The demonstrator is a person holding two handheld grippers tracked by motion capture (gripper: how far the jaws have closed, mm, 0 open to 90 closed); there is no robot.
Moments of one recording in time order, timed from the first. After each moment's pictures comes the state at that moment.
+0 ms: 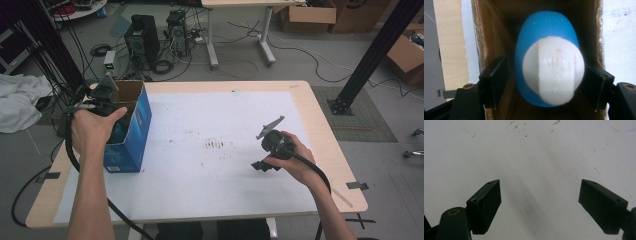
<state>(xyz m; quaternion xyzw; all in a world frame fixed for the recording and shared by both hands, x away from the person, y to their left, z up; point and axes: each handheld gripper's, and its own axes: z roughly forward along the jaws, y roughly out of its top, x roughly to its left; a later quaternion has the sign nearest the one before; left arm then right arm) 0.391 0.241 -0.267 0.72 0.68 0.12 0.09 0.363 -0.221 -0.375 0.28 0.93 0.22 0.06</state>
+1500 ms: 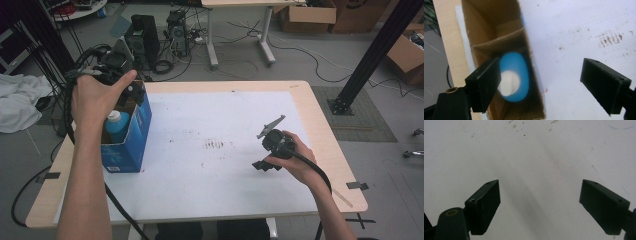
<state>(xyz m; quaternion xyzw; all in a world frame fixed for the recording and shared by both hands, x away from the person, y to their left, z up) 0.398 0.183 -0.180 0.78 0.60 0.14 0.12 0.363 -0.223 -0.372 0.29 0.93 0.22 0.06</state>
